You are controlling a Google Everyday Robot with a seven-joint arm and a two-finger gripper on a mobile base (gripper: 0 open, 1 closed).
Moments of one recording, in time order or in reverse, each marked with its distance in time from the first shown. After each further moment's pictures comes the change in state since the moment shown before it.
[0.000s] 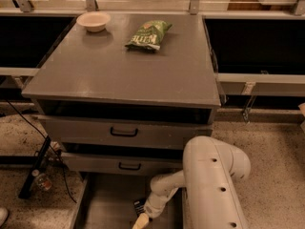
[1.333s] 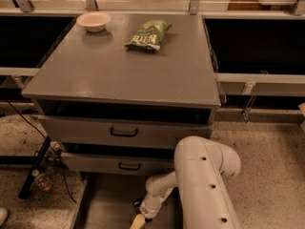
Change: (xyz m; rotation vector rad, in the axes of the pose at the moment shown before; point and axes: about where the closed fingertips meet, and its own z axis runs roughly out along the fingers) arm -0.012 0.005 0.018 0.007 0.022 0.009
